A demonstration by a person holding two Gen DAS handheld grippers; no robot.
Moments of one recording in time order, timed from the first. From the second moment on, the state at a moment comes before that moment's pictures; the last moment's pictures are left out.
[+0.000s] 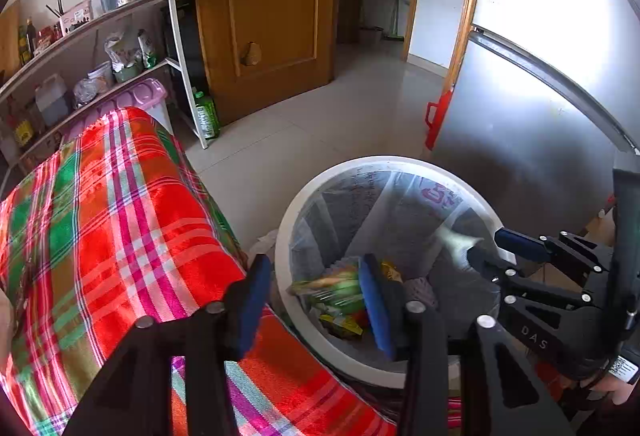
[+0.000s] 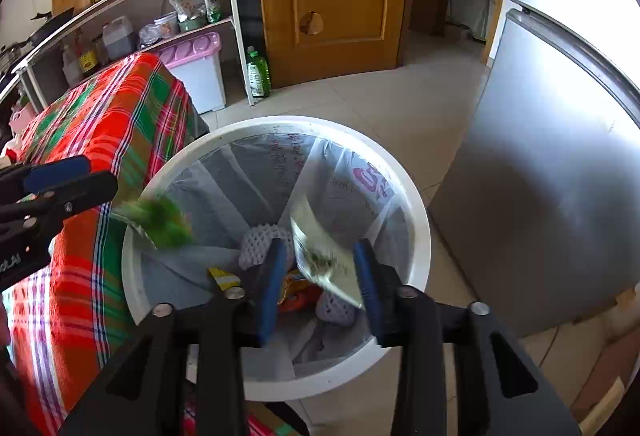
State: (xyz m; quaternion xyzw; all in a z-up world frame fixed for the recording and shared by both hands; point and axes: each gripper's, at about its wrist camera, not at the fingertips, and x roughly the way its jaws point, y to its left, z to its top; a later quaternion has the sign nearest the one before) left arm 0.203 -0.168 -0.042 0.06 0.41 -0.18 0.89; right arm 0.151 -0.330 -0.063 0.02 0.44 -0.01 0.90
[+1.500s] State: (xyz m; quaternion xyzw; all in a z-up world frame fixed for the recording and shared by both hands) left arm 0.131 0.063 0.014 -0.03 0.34 0.01 0.94; right arm 0.144 -0.146 -0.005 -0.02 0.38 0.12 0.92
